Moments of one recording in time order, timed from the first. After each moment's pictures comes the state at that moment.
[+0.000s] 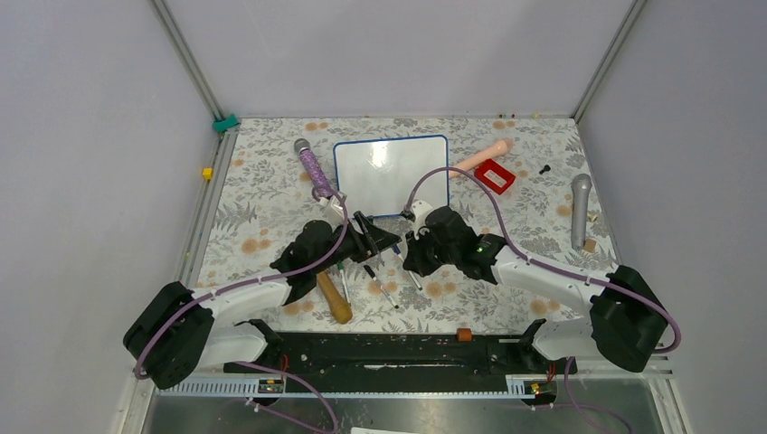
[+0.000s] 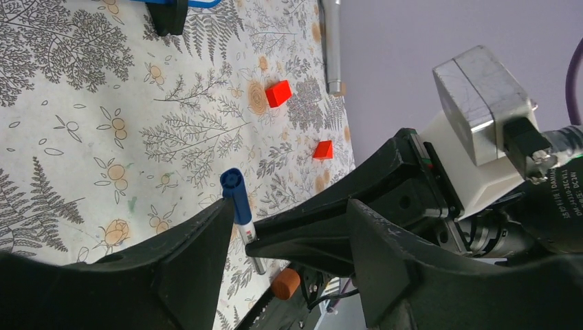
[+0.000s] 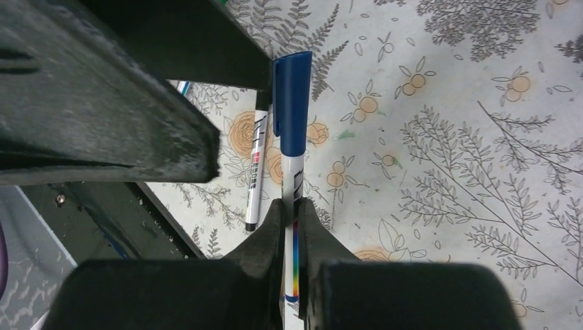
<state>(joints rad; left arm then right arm) -0.70 1.19 0.42 0.53 0.22 -1.09 0.84 1.31 0.76 -0.20 -0.17 0.28</state>
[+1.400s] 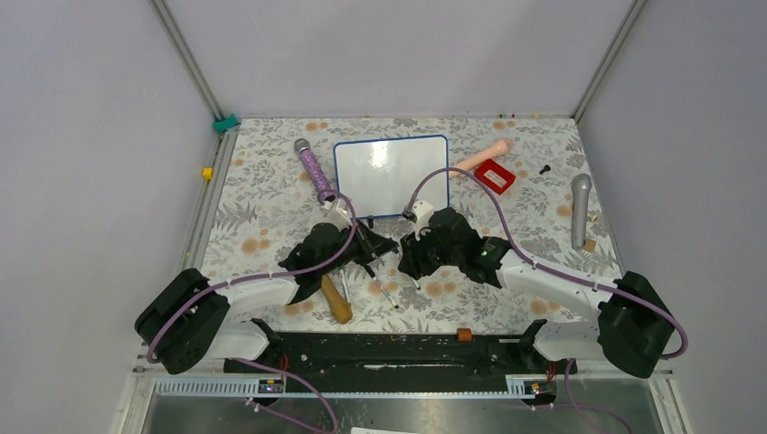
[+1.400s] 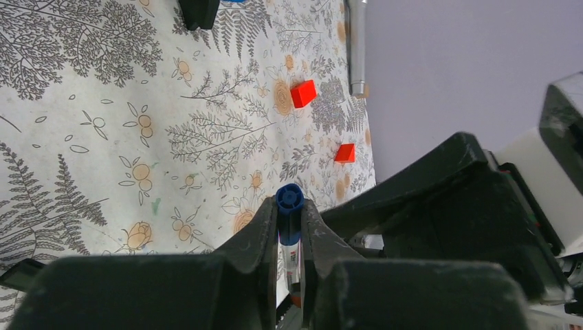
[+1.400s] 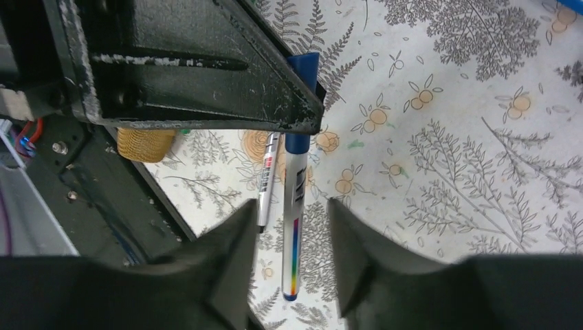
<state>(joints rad) -0.72 1.29 0.41 0.60 0.17 -1.08 0.85 1.27 0.74 -0.16 -0.19 0.27</state>
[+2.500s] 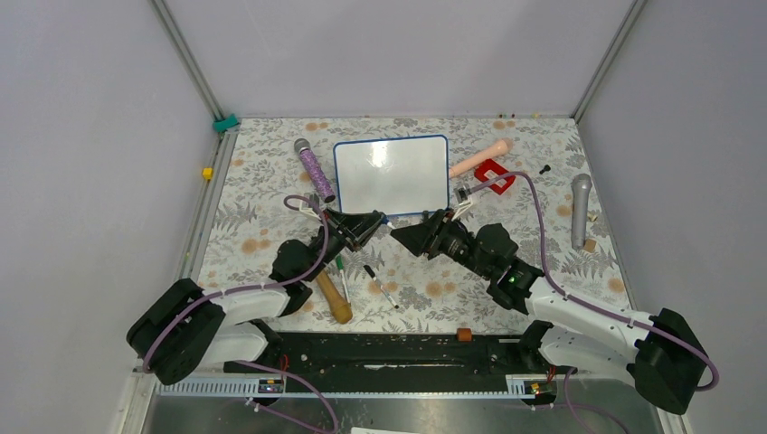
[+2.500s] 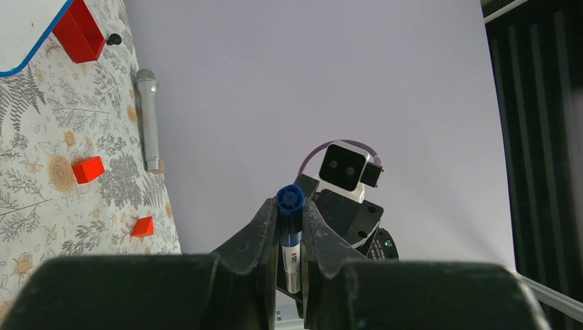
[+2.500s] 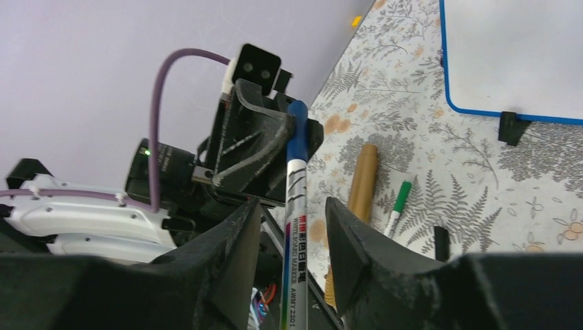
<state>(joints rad) -0.69 1.21 0.26 1.19 0.10 -1.54 0.85 0.99 0.51 0.48 -0.08 0.86</state>
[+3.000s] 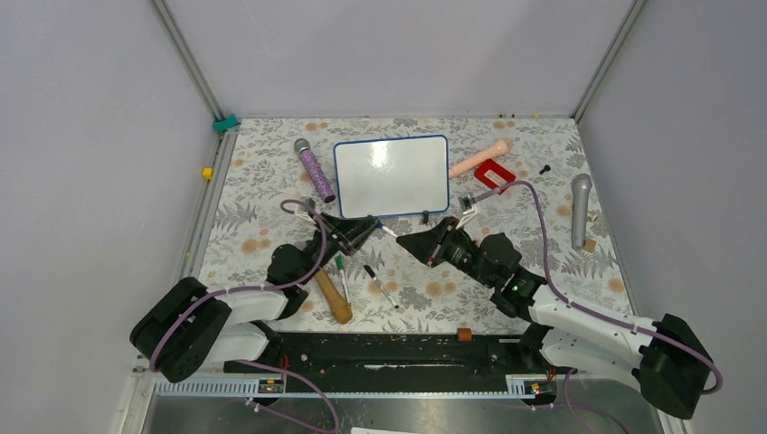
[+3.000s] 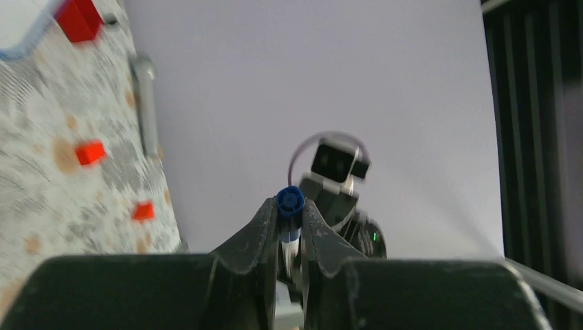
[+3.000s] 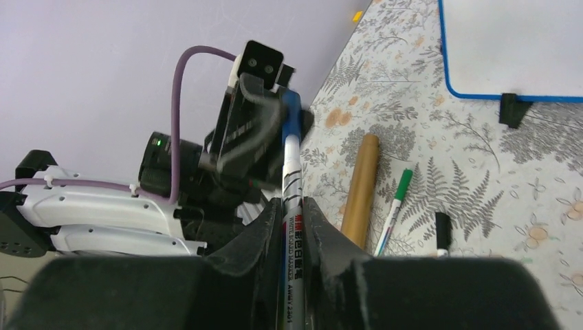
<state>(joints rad) -0.66 1.26 0.21 1.31 0.15 -1.57 0.86 0.97 0.46 0.52 -0.06 0.88</state>
